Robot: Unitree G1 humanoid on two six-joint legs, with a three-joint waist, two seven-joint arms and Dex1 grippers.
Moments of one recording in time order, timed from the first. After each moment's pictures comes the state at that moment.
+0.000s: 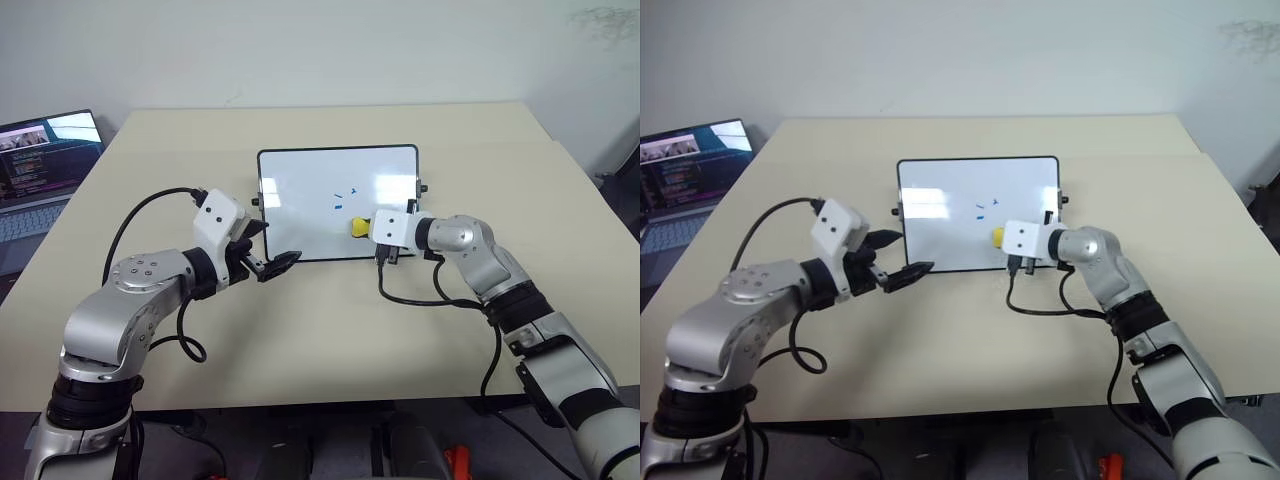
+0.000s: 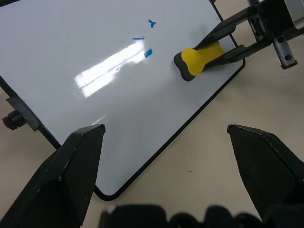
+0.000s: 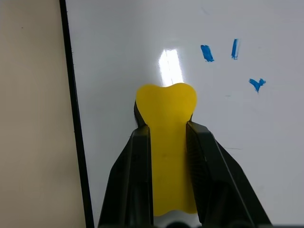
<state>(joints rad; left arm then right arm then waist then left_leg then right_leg) -0.37 0.70 0.08 -0.40 -0.48 0.84 -0.62 -0.85 -0.43 0.37 0.44 -0.32 -0.02 0.78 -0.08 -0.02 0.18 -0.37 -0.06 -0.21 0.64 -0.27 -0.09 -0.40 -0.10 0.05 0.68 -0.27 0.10</state>
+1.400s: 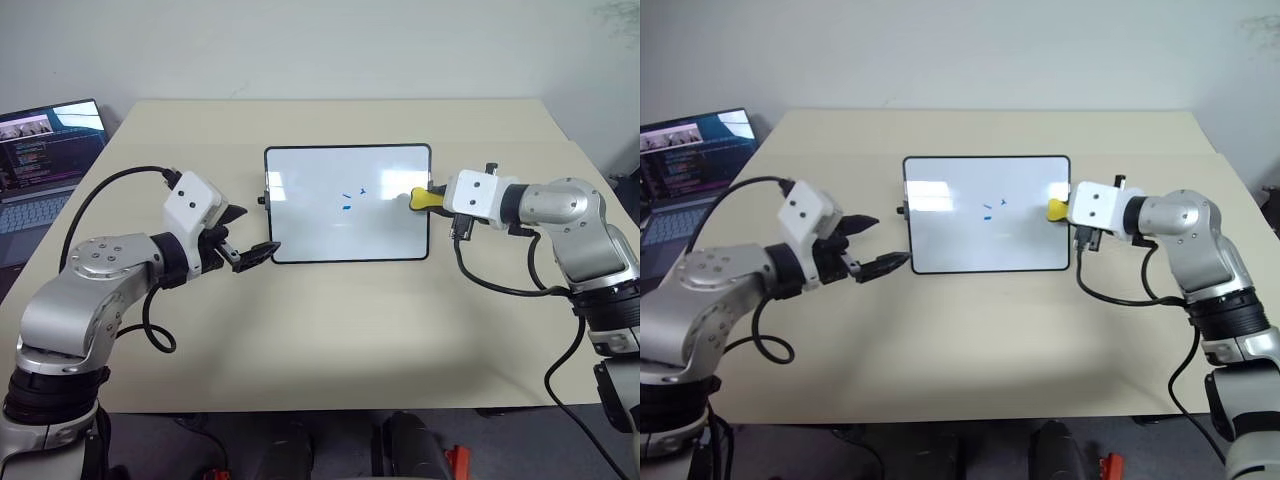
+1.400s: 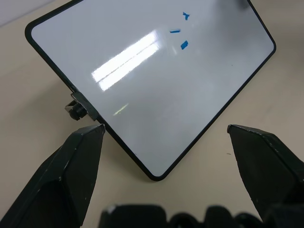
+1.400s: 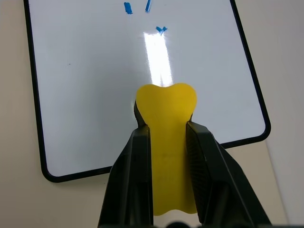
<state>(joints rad) -0.40 0.84 0.12 -0.38 -0.49 0.82 -0.69 -0.80 -0.76 0.21 0.17 -0.17 0.03 0.96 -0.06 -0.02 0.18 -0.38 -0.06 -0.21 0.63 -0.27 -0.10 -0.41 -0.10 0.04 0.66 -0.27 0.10</state>
